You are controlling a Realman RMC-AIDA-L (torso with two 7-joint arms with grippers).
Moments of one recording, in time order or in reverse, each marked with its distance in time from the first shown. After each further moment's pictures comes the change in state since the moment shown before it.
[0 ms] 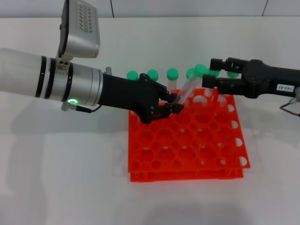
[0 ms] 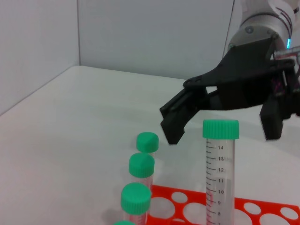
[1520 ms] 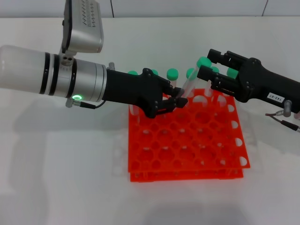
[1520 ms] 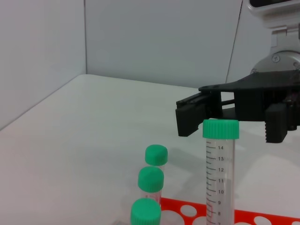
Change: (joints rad) left arm -0.010 -0.005 0.006 -0.003 -0.027 -0.024 -0.004; right arm 0.029 0.017 -0.025 0.346 0.267 -0.027 -0.459
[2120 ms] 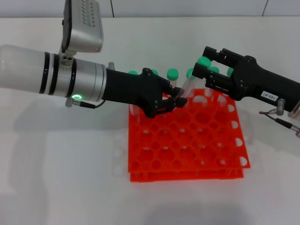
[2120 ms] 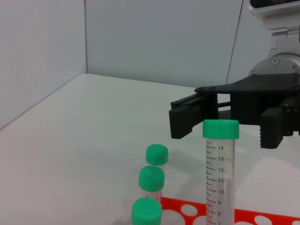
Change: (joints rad) left arm -0.001 0.001 0.000 0.000 0.001 0.000 -0.002; right arm 0.037 0.000 -0.002 0.068 0.026 0.007 -0.068
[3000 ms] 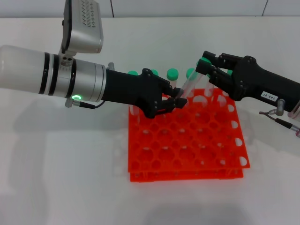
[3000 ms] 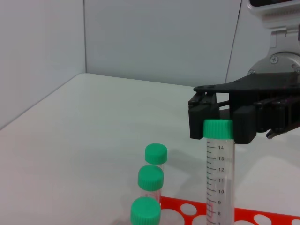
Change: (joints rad) left arm 0.001 0.000 0.002 0.000 0.000 0.000 0.004; right arm -0.001 0.000 0.000 0.000 -0.001 0.001 -0.006
